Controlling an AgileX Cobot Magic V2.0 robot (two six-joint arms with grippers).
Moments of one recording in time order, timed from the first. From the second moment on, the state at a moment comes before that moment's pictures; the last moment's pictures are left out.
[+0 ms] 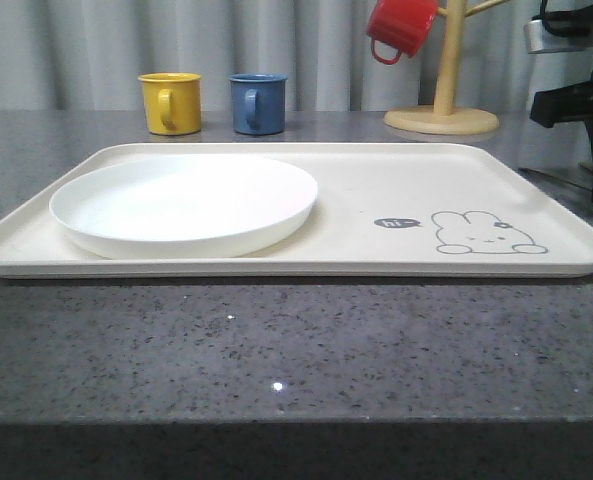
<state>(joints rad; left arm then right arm) -0.67 0.90 -0.92 0.06 0.92 0.06 0.08 1.72 -1.34 0.03 1.03 -0.02</state>
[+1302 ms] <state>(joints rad) -0.67 0.90 -0.92 0.06 0.92 0.06 0.49 1.86 -1.57 0.08 1.06 0.53</state>
